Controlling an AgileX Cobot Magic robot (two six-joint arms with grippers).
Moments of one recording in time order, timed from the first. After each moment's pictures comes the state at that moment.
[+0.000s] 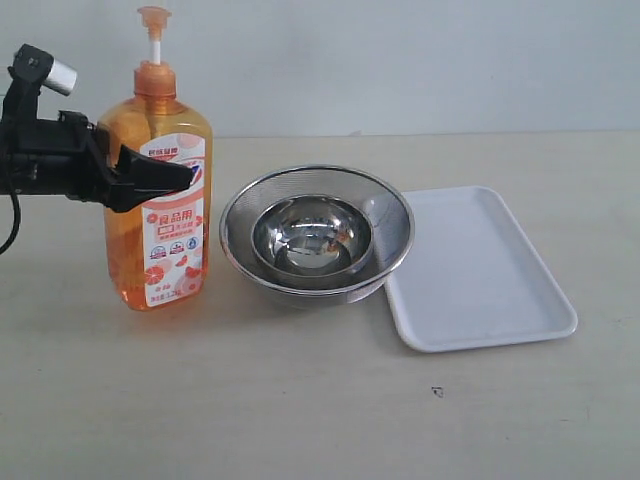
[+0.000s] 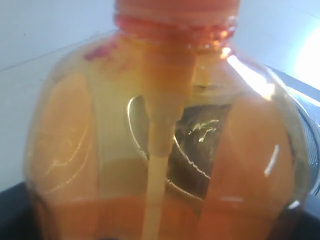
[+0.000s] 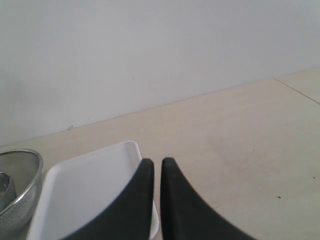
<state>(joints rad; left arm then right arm) 0.05 1.74 -0.91 -1.66 0.80 2.07 -0.06 0.01 0.00 0.12 0.15 0.12</state>
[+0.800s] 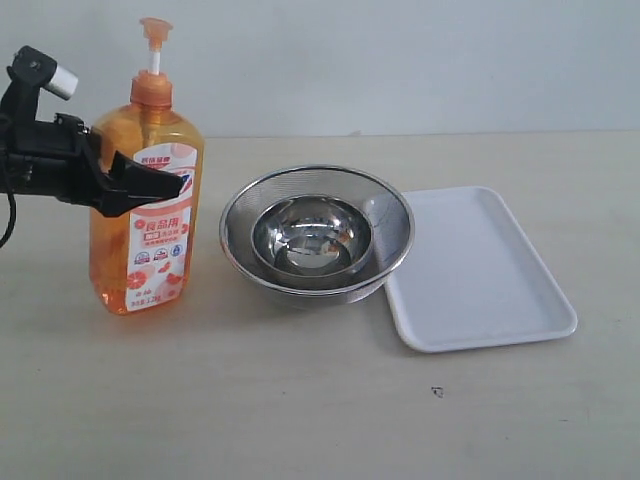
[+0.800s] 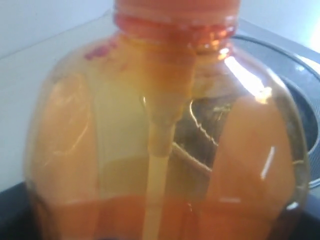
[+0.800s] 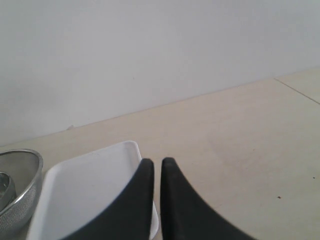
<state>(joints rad) 0.05 1.74 -0.94 -1.53 0.73 2.00 -0.06 0.01 0.00 0.12 0.15 0.12</state>
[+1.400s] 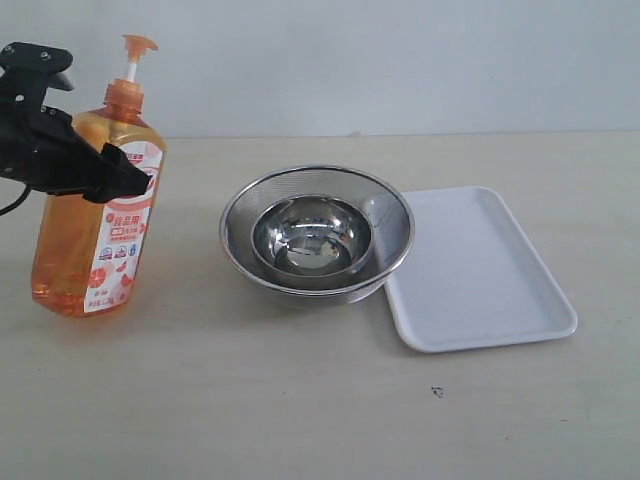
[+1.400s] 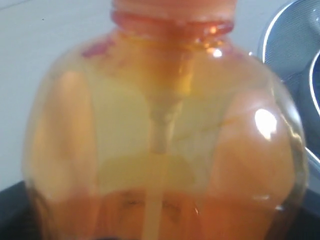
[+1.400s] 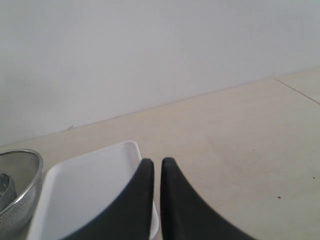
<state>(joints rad) -0.03 1.72 -1.03 -0.87 0.36 1.14 -0.06 0.01 0.00 0.12 0.15 0.12</state>
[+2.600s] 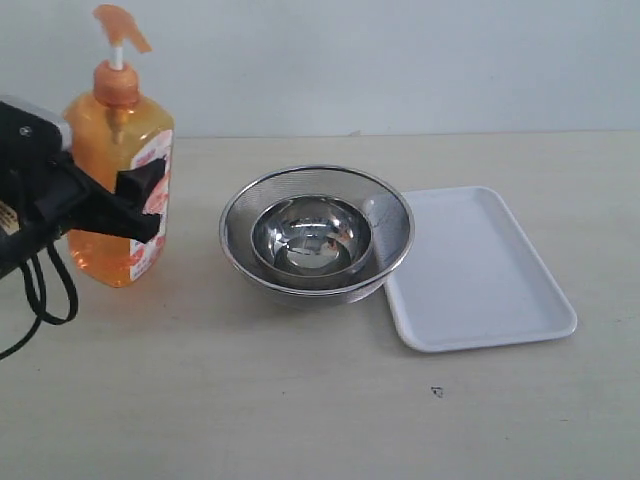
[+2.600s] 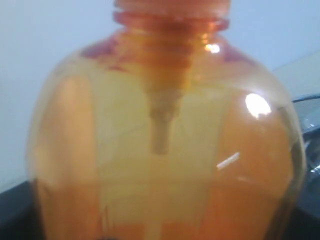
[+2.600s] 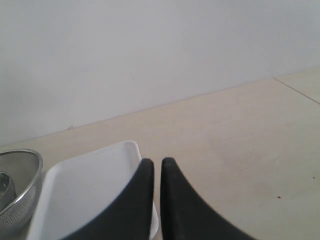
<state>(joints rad) -0.23 1.67 -0.52 0.09 -0.91 0.23 -0.06 0.01 0.00 0.12 0.15 0.12</state>
